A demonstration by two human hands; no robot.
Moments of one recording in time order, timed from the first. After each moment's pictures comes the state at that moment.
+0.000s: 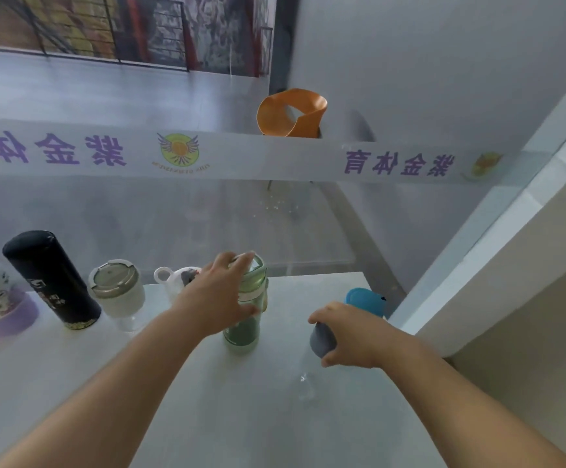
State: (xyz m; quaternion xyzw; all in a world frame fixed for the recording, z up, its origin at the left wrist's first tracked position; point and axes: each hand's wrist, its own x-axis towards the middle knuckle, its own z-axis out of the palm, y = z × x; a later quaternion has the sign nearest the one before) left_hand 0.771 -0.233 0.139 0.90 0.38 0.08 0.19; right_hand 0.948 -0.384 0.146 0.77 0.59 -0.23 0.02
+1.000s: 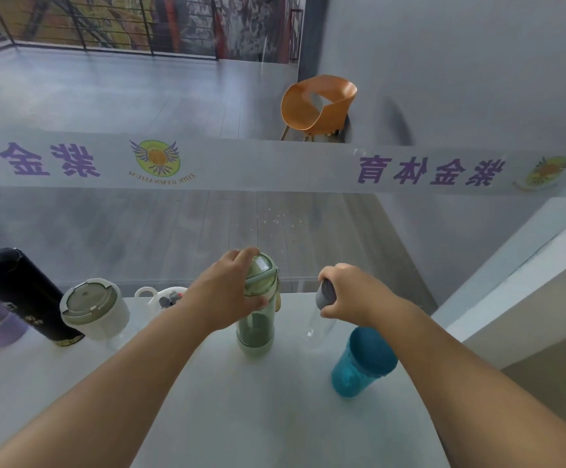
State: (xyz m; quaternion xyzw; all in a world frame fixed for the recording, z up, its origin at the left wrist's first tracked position) left_hand 0.844 -0.189 0.142 0.88 0.40 0.10 0.25; right_hand 1.047 -0.283 0.136 0.78 0.60 -0.17 -0.03
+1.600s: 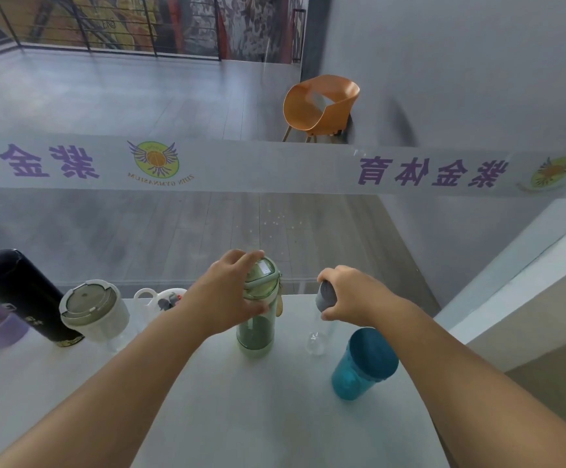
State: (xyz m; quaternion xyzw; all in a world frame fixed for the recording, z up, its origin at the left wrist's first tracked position) left_hand 0.843 -0.188 0.138 0.88 0.38 0.11 0.26; right_hand 1.053 -0.280 0.134 0.78 0.60 -0.19 -0.01
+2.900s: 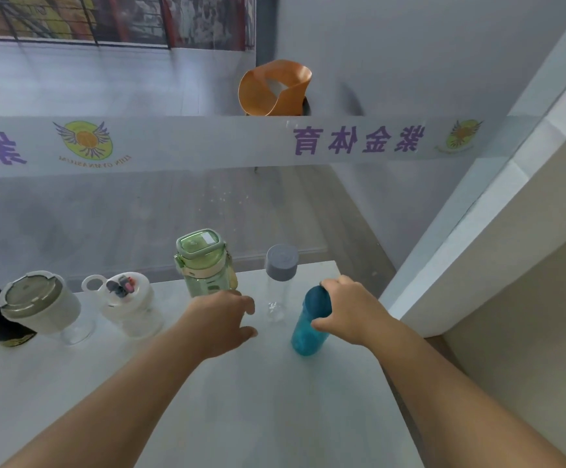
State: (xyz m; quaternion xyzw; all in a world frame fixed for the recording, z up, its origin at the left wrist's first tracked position) left_hand 0.871 -0.266 0.105 0.94 0.31 -0.08 0.12; right_hand 1.066 -0.387 0.100 0.84 0.50 -0.19 -0.06
